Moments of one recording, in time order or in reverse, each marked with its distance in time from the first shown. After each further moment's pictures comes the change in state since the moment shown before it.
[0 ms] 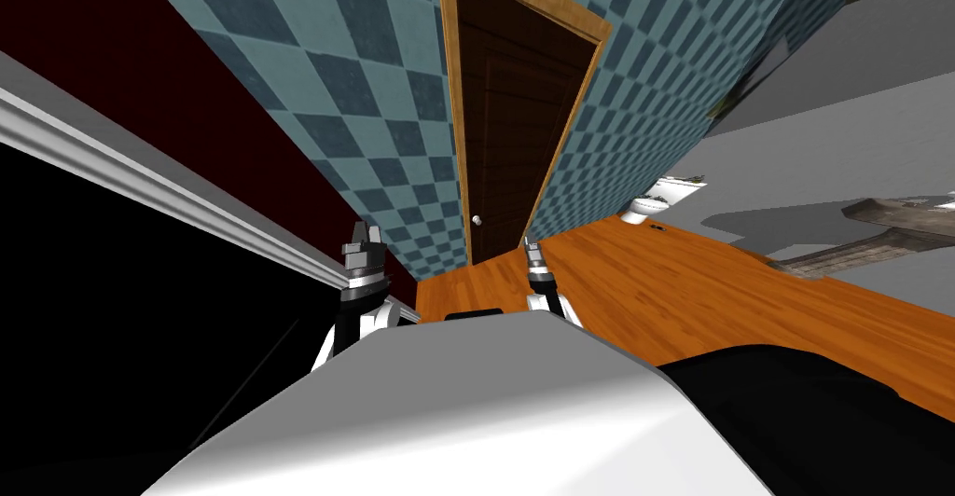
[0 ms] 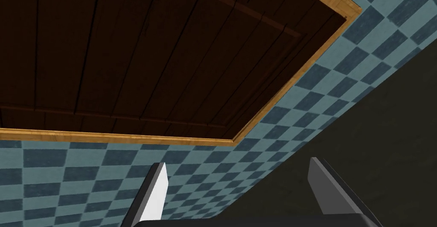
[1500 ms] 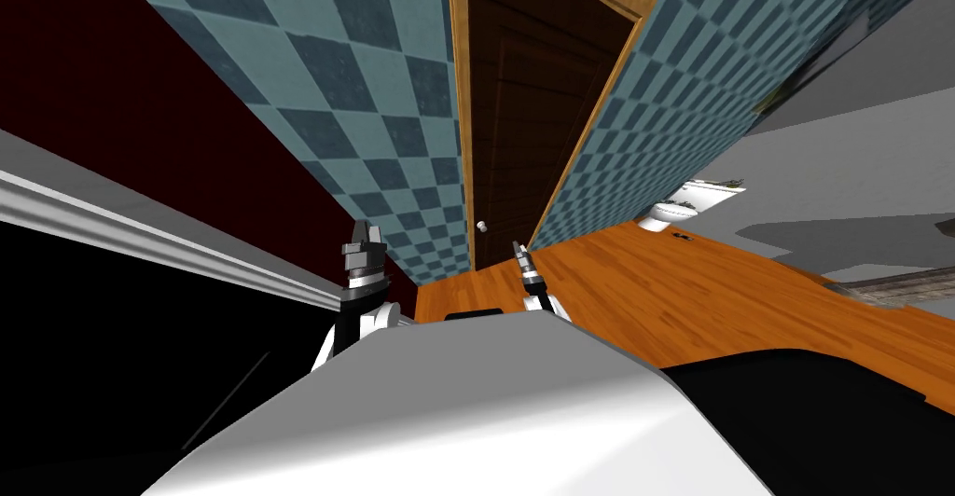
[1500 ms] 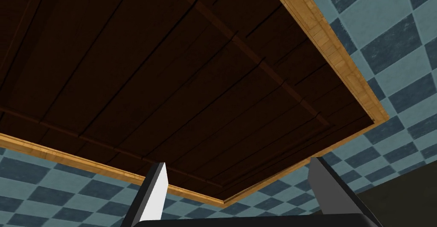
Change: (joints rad) arm -0.117 -0.069 0.018 0.345 -0.009 -0.100 0.316
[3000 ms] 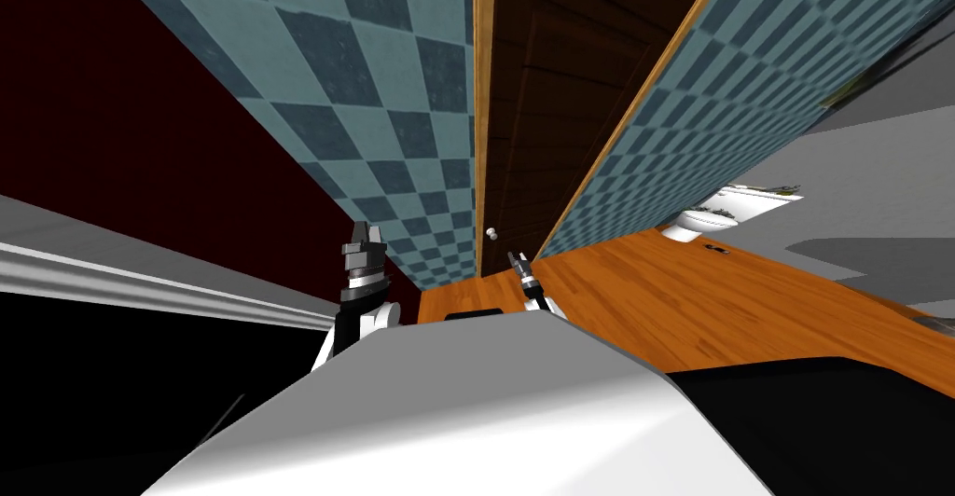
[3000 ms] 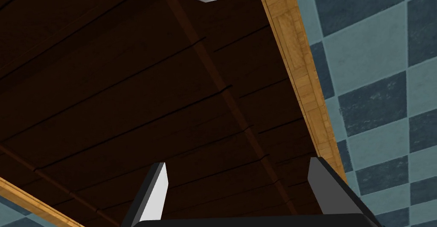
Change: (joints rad) arm -0.127 -0.064 0.016 0.373 -0.011 -0.110 0.334
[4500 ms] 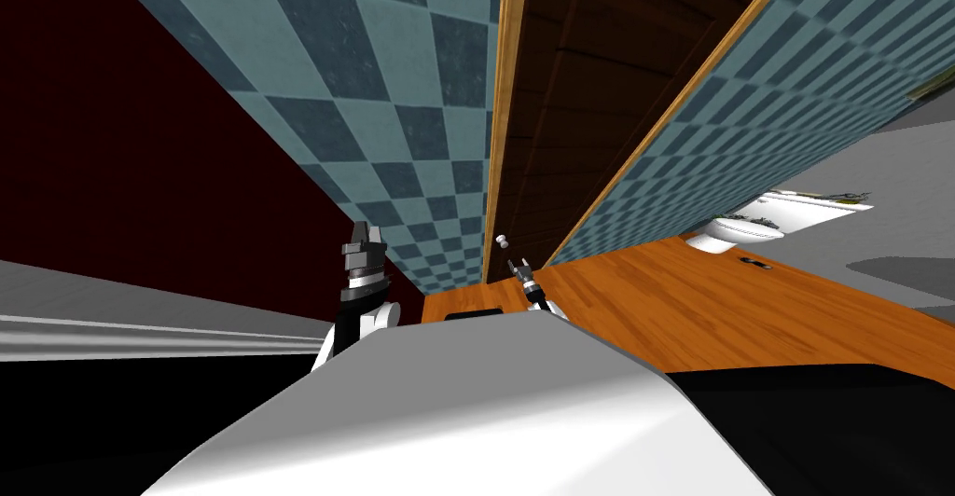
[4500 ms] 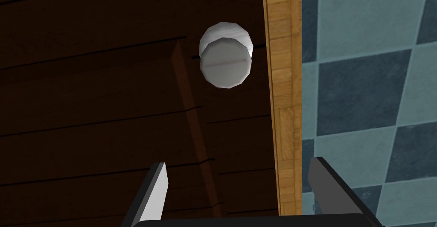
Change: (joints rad) arm -0.100 -0.049 0.016 0.302 -0.009 -0.089 0.283
